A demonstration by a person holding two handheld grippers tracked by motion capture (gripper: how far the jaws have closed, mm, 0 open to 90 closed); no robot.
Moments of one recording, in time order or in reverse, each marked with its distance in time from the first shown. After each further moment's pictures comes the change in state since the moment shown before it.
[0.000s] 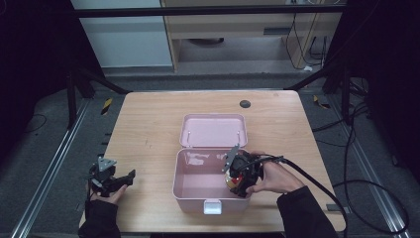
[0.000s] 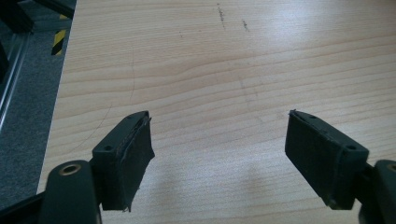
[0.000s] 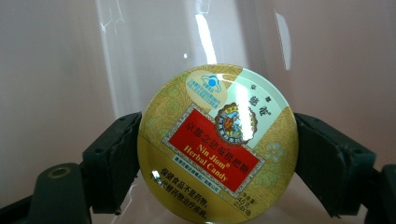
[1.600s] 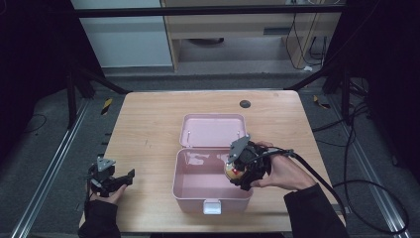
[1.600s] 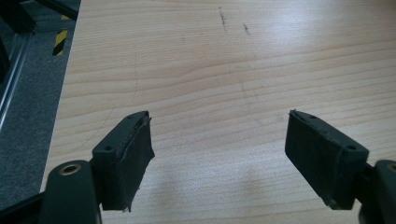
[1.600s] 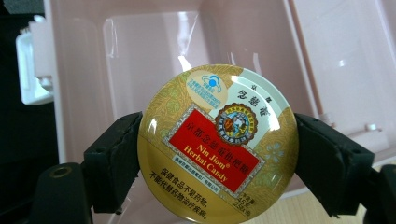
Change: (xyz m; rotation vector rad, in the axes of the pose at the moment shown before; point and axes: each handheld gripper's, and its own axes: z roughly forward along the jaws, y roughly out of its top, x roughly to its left) left arm 0.000 0.001 -0.002 -0.009 0.004 -0.012; right arm 0.003 0.006 -0.052 -0.124 -0.078 -0.010
